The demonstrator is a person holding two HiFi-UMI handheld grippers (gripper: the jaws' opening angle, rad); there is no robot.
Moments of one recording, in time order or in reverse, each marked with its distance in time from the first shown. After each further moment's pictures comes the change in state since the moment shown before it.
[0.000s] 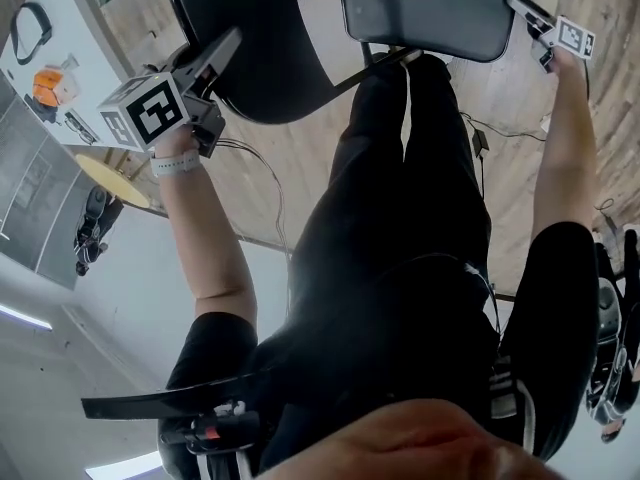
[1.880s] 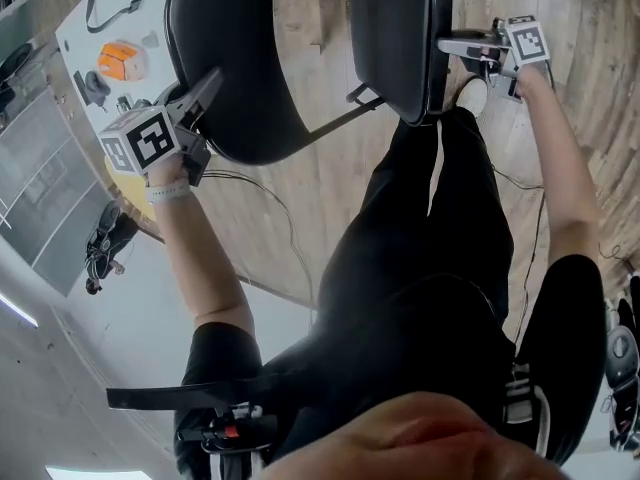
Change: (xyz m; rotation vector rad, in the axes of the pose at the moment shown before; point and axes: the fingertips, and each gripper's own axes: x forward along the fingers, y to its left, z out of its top) left arm -0.177 0.090 0.026 0.085 -0.058 0.194; right arm 0.156 0.373 -0.014 -0.059 0.331 0.692
